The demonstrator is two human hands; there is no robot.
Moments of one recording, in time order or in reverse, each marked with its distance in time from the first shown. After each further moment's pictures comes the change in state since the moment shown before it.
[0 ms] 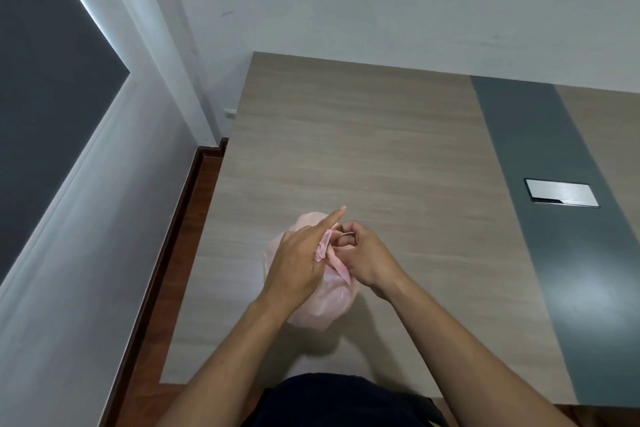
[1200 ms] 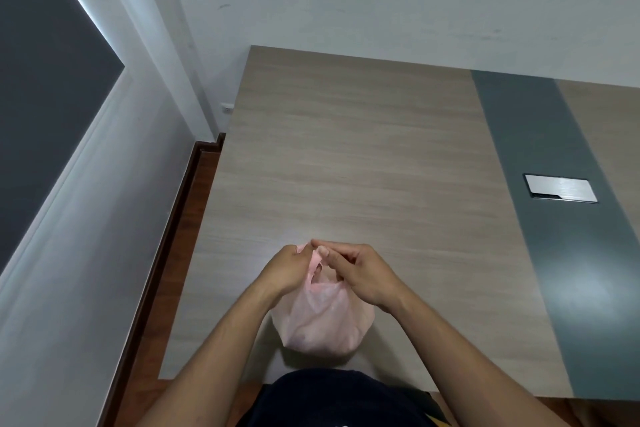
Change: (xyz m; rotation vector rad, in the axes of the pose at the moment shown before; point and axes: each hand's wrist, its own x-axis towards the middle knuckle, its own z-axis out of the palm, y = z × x) left_hand 0.002 -0.035 0.008 -0.343 -0.377 -0.799; right_hand -0.013 0.028 -0.001 -0.097 -0.164 -0.111
